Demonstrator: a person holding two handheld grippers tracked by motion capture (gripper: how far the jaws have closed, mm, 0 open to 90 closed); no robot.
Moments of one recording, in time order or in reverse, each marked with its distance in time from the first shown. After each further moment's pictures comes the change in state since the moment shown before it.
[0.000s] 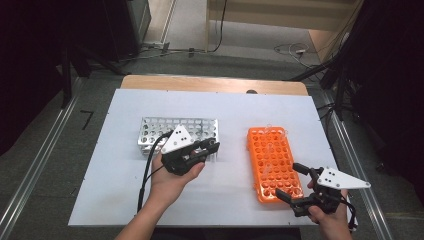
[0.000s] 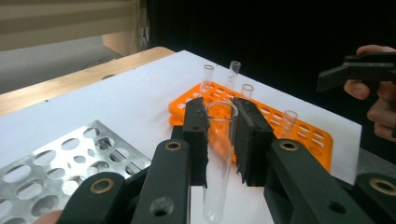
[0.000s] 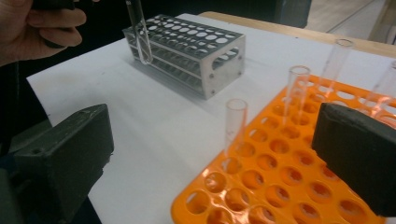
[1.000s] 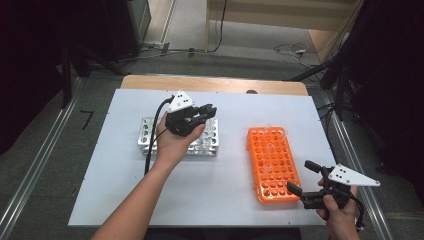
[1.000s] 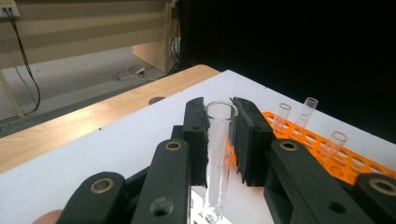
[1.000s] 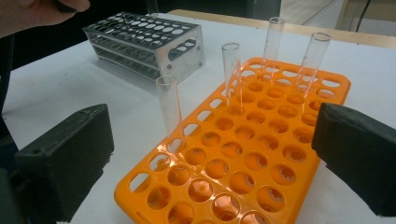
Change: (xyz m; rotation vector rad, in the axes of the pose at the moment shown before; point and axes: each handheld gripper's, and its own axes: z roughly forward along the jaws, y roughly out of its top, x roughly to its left) left arm 0.066 0.034 0.045 -0.030 0.105 -0.001; right arm -0.032 -0.018 -0.009 -0.009 -0.080 0.053
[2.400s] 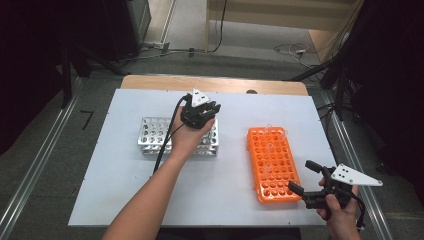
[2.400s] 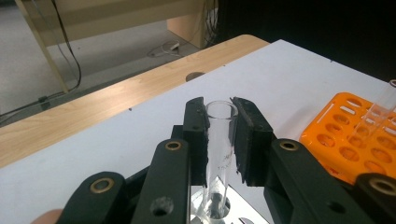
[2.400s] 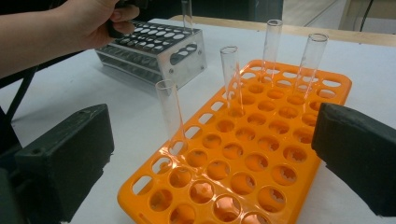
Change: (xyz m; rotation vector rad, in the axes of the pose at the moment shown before) left arm 0.013 -0.020 0.061 0.108 0.153 0.031; right arm -0.004 -0.001 -0.003 -0.017 0.018 0.032
